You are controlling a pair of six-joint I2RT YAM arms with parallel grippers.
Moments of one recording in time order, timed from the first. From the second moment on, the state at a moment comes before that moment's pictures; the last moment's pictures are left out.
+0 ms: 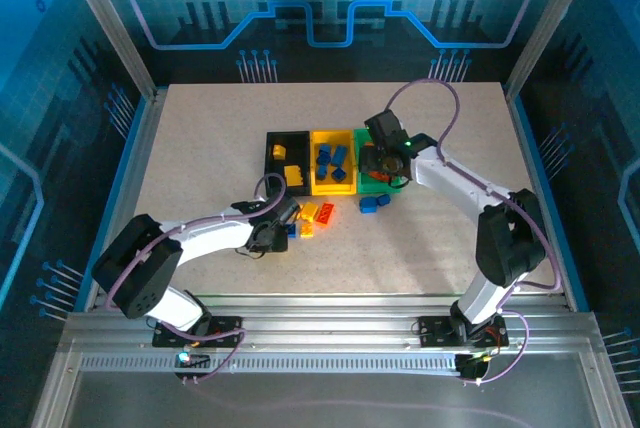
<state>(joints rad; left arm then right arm) -0.64 1.51 0.73 -0.56 -0.19 -0.74 0.49 1.68 1.31 -0.67 0.25 0.49</state>
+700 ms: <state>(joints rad) -0.60 1.54 0.71 -0.38 -0.28 -0.71 0.49 1.66 1.29 -0.64 0.23 0.49</state>
